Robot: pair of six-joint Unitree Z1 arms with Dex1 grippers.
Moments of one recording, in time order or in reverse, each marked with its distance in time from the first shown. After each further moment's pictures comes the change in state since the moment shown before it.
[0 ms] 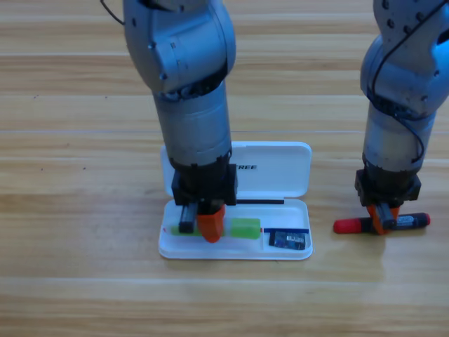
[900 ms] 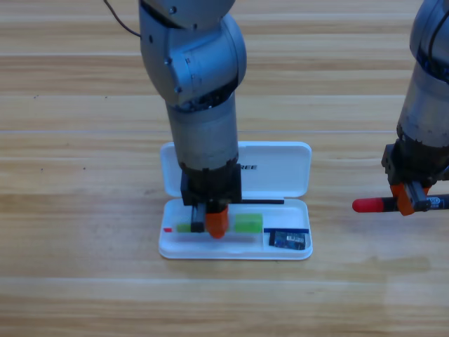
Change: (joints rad) arm 0 -0.001 0.035 0.001 -0.051 0.049 -0.066; arm 1 0.000 -0.171 0.036 0.057 0.000 0.007
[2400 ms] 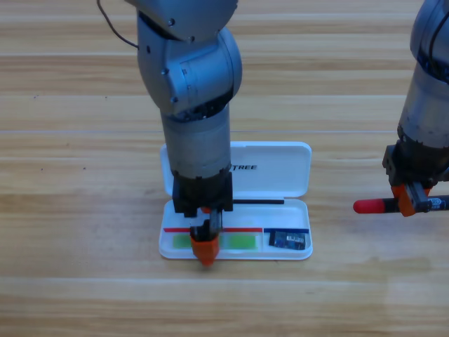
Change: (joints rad) arm 0 0.000 0.000 0.038 -0.003 0.018 -0.021; arm 1 0.000 0.000 0.002 0.002 0.000 0.000
